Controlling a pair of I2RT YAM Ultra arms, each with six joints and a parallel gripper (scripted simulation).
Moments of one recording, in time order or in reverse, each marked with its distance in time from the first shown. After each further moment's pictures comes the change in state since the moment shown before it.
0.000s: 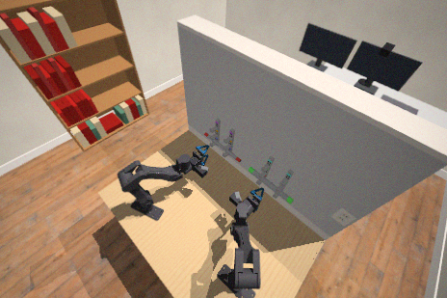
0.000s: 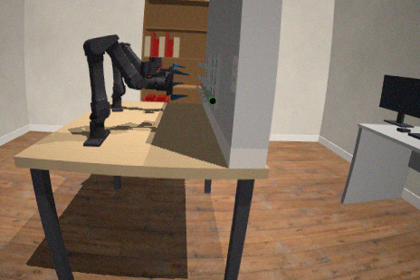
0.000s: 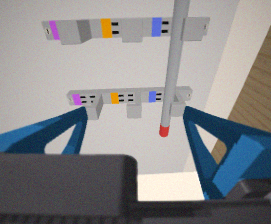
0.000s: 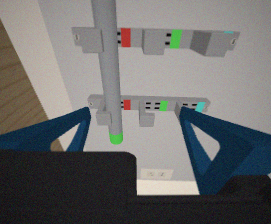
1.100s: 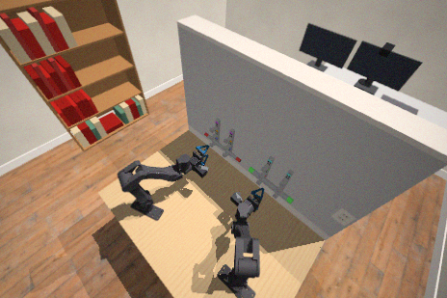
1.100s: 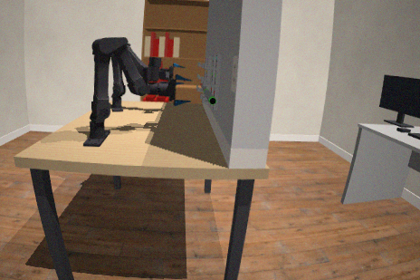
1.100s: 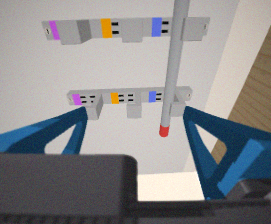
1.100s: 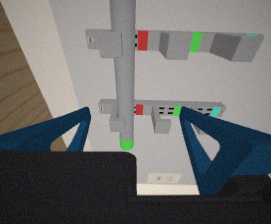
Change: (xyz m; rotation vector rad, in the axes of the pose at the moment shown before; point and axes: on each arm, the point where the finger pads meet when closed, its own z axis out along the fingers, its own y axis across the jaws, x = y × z) left arm 0.000 0.000 0.000 0.000 0.000 0.000; right arm -0.002 0.025 0.014 0.001 0.000 0.002
